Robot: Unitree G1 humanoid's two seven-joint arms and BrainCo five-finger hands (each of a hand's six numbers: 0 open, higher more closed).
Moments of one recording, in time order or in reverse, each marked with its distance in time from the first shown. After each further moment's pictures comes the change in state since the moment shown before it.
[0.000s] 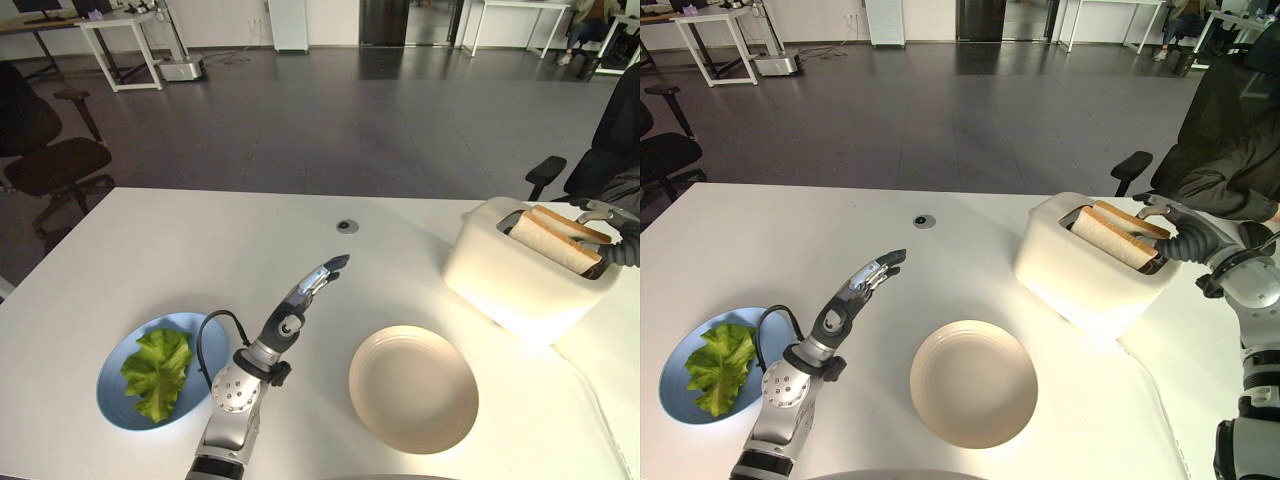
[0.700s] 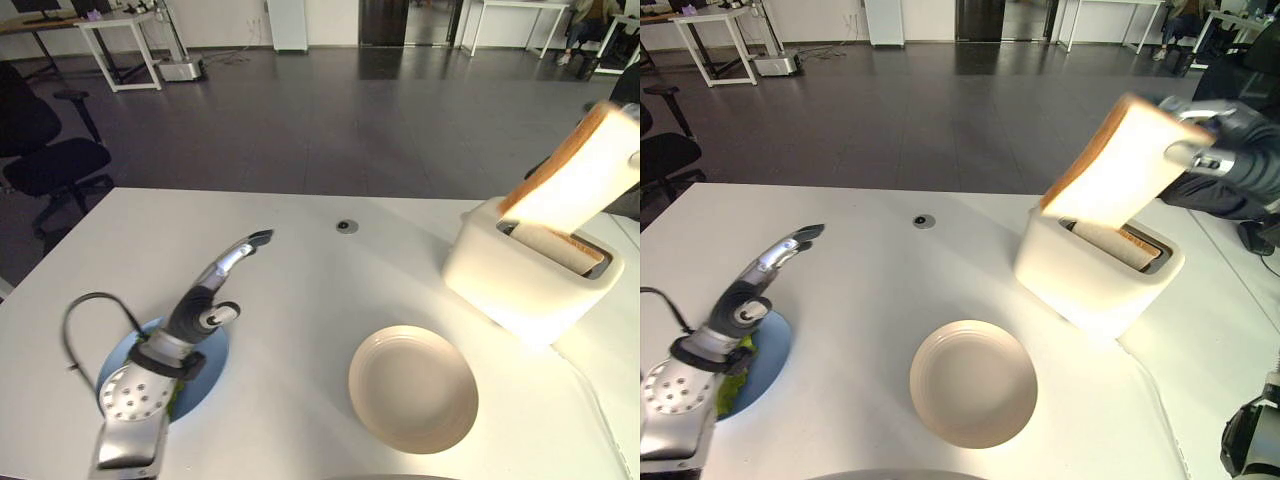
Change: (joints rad) left arm 0.195 0.328 0.448 -0.332 0.104 0.160 0.014; right arm 0.026 -0.002 -0.196 -0.688 0.822 0.753 0.706
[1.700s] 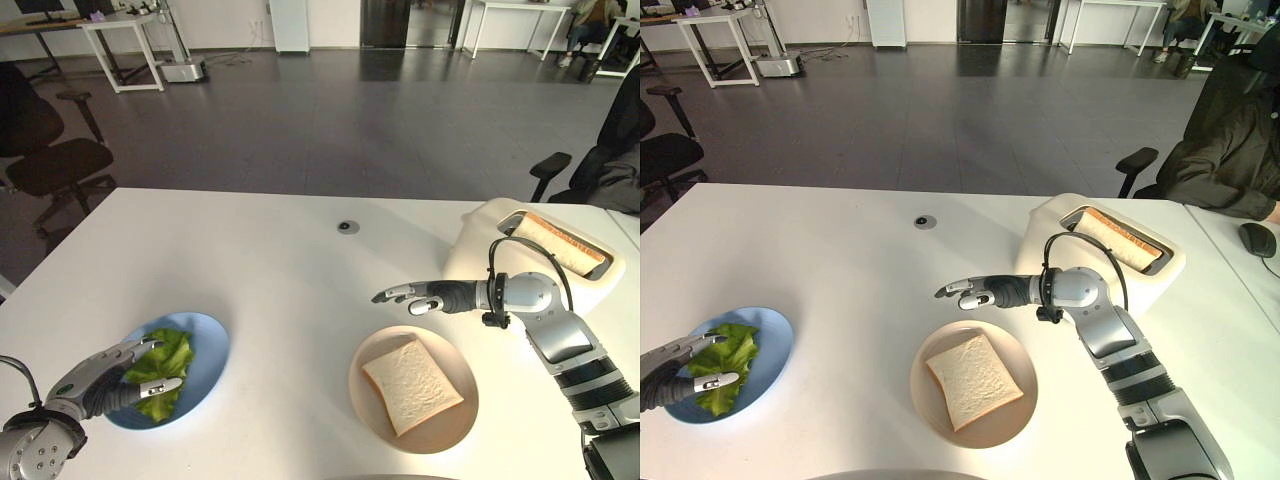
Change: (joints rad) left arm 0.287 0.215 0.163 0.239 0.686 0.134 0.086; right arm 0.008 0.343 0.604 -0.006 -0.679 -0.311 -0.120
